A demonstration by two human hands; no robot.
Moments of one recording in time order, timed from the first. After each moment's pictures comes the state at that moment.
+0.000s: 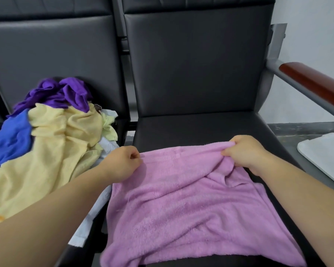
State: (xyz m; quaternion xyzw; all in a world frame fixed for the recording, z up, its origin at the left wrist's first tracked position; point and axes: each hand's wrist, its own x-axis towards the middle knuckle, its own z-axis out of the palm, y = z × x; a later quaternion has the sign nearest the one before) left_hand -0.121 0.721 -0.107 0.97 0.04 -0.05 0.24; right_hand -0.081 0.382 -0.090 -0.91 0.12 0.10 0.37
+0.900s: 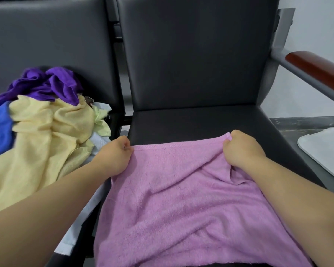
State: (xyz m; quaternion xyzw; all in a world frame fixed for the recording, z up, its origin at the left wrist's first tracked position) left_hand -0.094 0.726 -0.131 0.96 0.13 -0.03 0.24; right_hand -0.058 0.390 -0.124 -0.97 0.13 0.03 0.20
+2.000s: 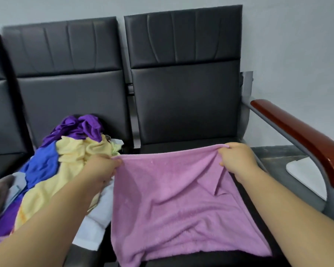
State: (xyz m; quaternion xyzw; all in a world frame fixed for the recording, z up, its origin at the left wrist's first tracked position) left_hand -0.157 0.744 -0.030 0.82 0.25 0.05 0.51; right_hand -0.121 0.385 -0.029 -0.86 0.15 -0.07 0.48
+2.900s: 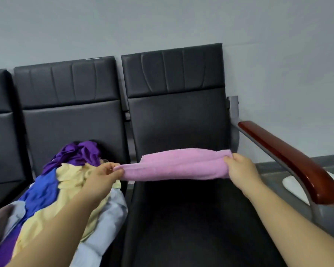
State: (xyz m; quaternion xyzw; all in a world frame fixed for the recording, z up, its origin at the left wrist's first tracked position) left_hand -0.160 0.734 0.011 0.83 0.05 0.14 0.54; right_hand -0.134 0.351 0.013 -0.86 0.11 -0.11 0.48
